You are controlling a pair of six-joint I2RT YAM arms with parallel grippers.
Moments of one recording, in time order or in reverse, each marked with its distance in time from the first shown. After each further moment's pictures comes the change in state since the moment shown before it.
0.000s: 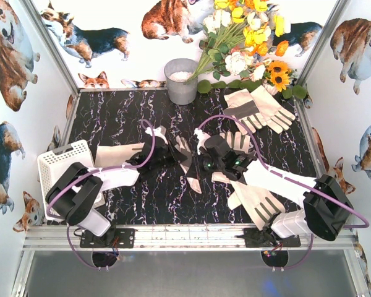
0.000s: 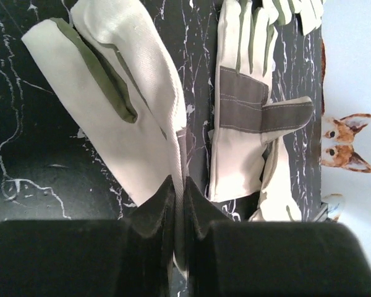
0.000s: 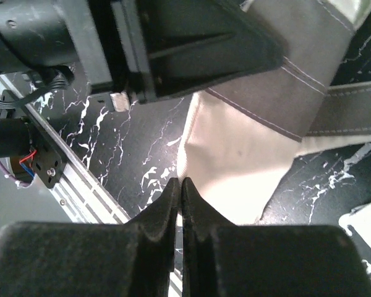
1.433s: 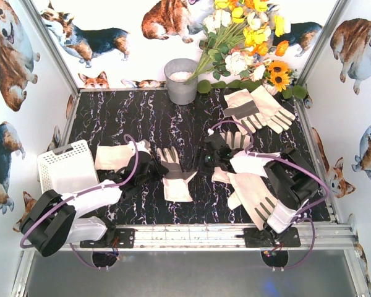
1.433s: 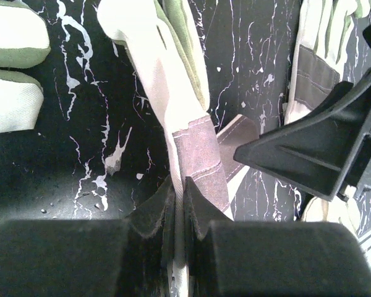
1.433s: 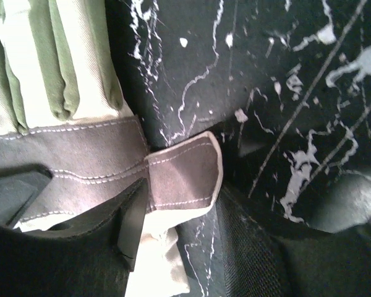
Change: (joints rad) left arm -0.001 -0.321 -0.229 -0.196 -0.165 0.041; right arm -0.167 0.333 -0.011 0.148 0.001 0.347
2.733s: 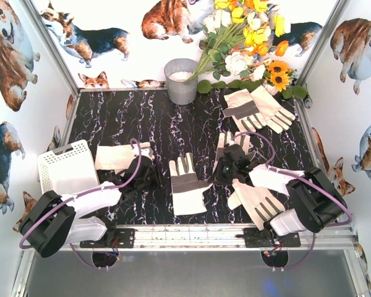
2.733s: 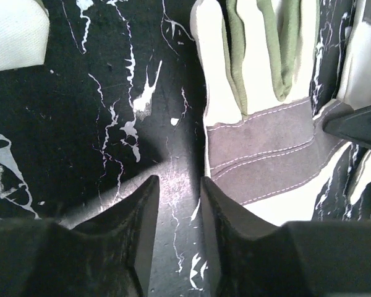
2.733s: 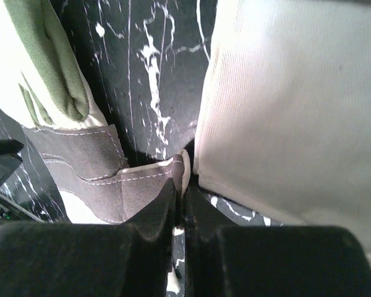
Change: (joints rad) left arm -0.002 -0.014 -0.031 -0.128 0.094 0.098; right arm -0.094 -0.245 -0.256 -0.046 0.034 -0.010
